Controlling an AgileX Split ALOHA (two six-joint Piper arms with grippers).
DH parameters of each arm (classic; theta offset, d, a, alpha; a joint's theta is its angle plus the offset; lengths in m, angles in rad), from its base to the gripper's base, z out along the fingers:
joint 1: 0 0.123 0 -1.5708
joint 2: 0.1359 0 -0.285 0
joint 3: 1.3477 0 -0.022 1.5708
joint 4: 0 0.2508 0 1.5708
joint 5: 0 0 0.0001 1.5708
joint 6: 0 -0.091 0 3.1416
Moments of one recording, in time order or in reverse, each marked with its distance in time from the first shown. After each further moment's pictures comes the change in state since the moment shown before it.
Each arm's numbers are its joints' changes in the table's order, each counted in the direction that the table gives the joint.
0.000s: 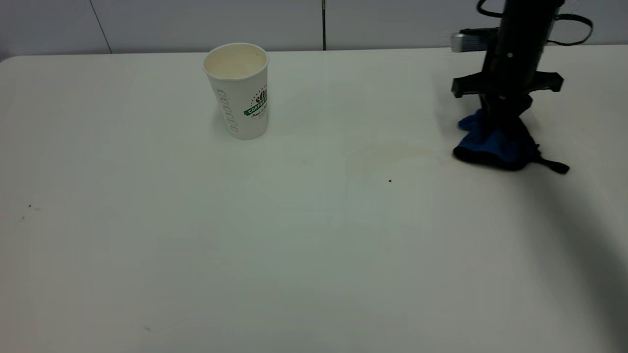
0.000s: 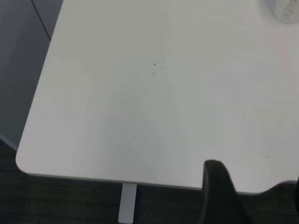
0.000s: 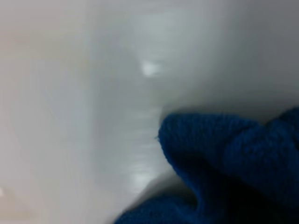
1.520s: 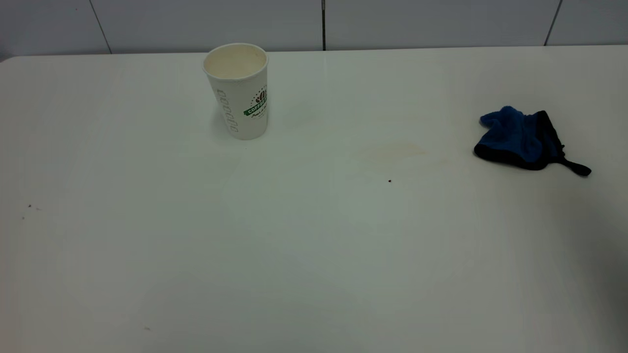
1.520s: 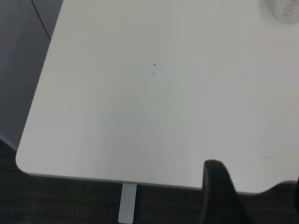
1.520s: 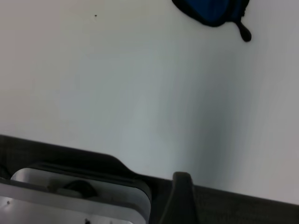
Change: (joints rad) left arm 0.000 0.000 0.000 0.000 0.000 0.000; right arm -0.032 -1.722 1.351 0.058 -0.017 0.131
